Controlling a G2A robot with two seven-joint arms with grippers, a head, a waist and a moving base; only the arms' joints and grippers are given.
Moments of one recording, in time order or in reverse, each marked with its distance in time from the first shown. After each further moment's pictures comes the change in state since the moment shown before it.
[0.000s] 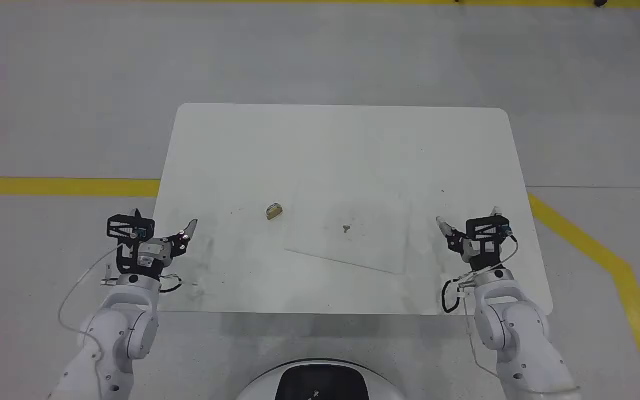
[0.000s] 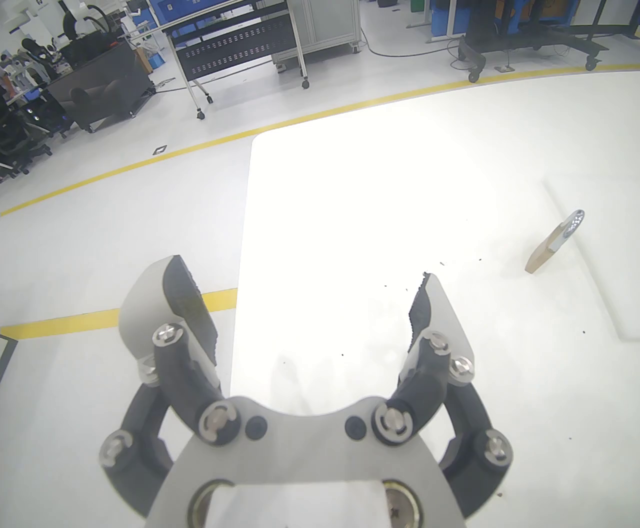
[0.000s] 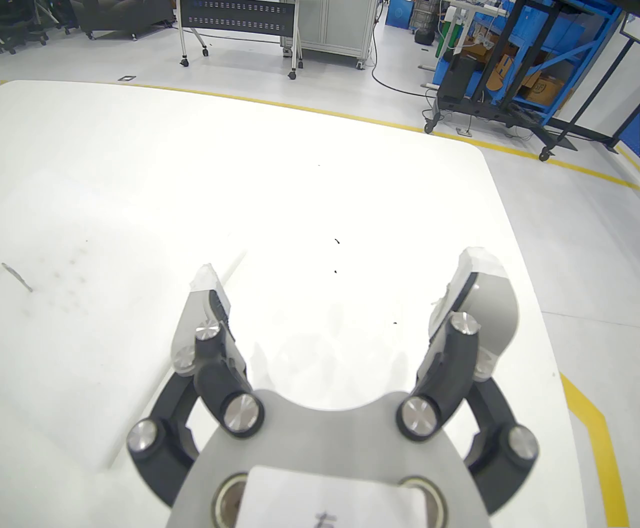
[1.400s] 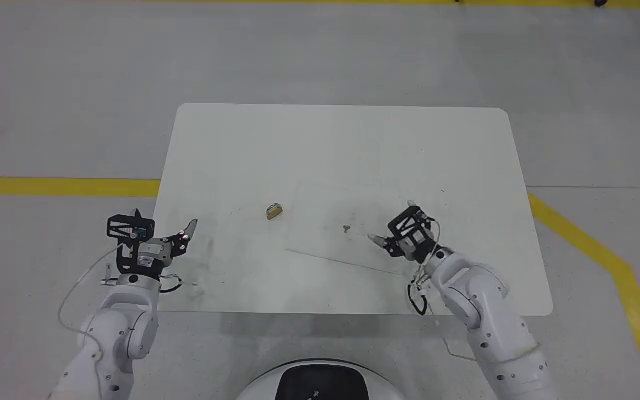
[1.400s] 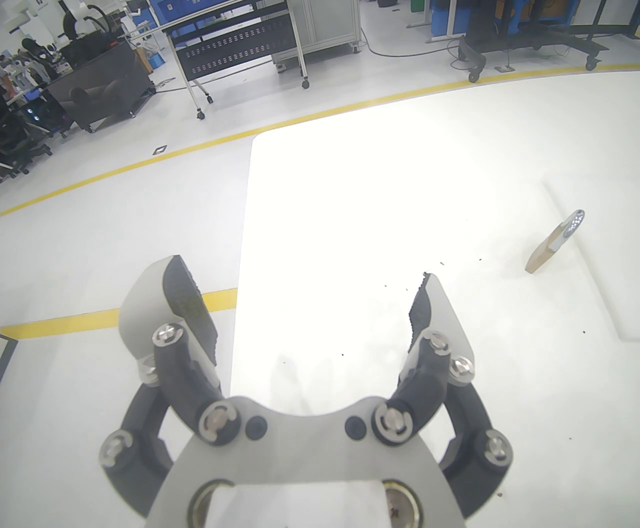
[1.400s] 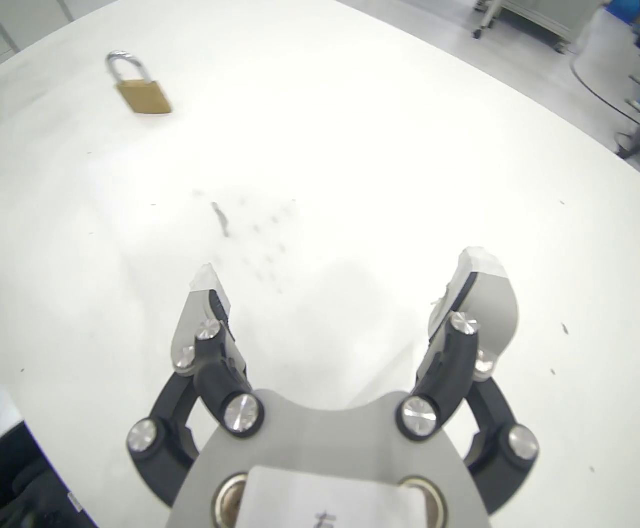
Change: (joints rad) left arm 0.000 0.000 0.000 0.000 0.000 0.000 0.000; right arm 0.252 -0.004 -0.237 0.079 -0.061 -0.441 0.266
